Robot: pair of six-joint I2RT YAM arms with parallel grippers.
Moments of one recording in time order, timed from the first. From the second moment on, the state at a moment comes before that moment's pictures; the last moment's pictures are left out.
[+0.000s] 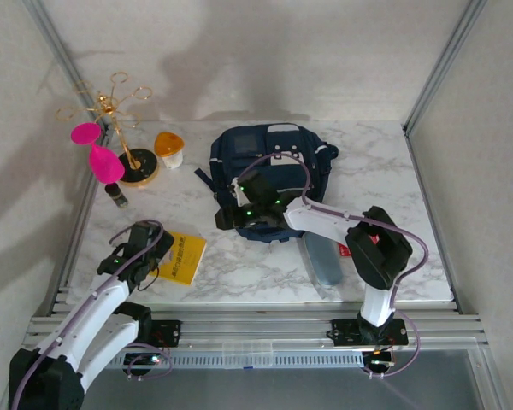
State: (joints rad) left arm -0.20 0.78 0.40 -0.62 -0.26 -1.15; right arm 0.86 1.84 1.27 -0.26 -0.34 0.56
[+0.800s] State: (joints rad) left arm -0.23 0.95 0.34 -0.58 -0.31 -1.15; right arm 0.86 1.89 1.28 -0.23 -0.33 0.57
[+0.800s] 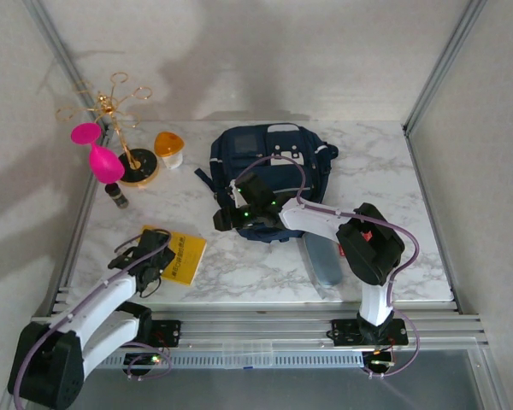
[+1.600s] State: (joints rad) left arm -0.23 1.12 0.47 -0.17 -0.09 -1.10; right arm 0.87 2.13 1.56 -0.32 -0.22 0.65
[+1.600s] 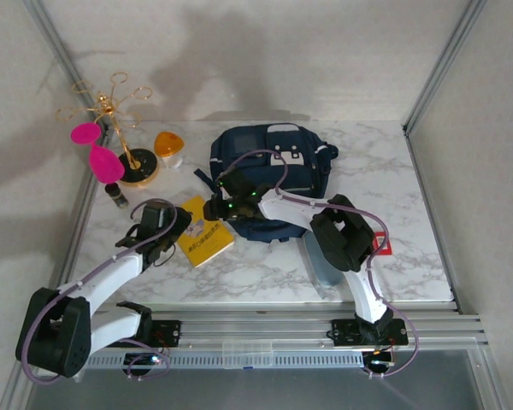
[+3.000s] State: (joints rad) left arm -0.13 1.14 0.41 -0.22 0.01 -0.96; right arm 0.99 2.21 1.65 -0.44 -0.26 0.78
